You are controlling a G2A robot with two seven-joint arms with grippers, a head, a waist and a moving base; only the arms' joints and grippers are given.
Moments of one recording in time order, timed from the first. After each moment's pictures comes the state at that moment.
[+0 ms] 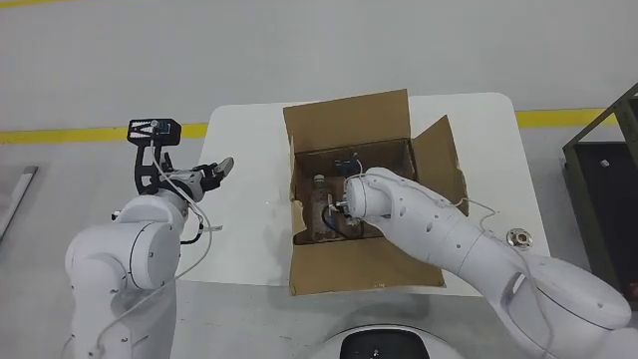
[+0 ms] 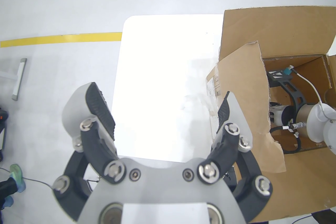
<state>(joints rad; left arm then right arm) 1.05 -1.16 -1.56 -2.15 1.25 0.11 -1.31 -0.45 -1.57 0.44 -0.81 -0.38 0.57 0.84</state>
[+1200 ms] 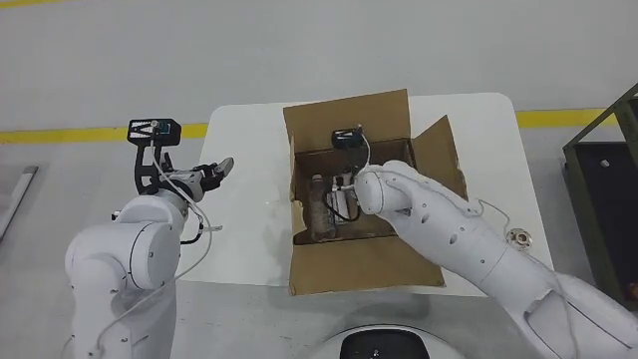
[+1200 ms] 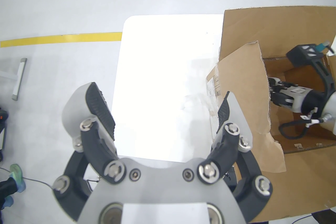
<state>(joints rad) 1.05 -1.16 -1.56 -2.15 1.25 0.11 -1.31 -0.63 -1.44 0.73 -1.26 -0.74 0.54 0.80</state>
